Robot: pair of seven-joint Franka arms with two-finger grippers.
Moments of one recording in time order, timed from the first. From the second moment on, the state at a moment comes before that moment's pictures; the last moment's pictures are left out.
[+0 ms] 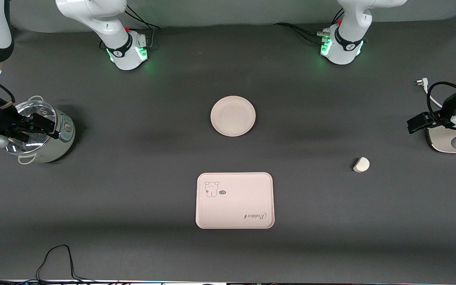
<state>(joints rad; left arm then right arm) -0.11 0.07 0.09 -1.63 0.06 1.64 -0.14 0.06 0.03 -0.09 -1.69 0.08 1.77 -0.09</state>
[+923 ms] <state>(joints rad) -0.12 0.04 0.11 -1.65 0.05 1.58 -0.14 0.06 0.03 -0.09 -1.69 0.08 1.77 -0.09</state>
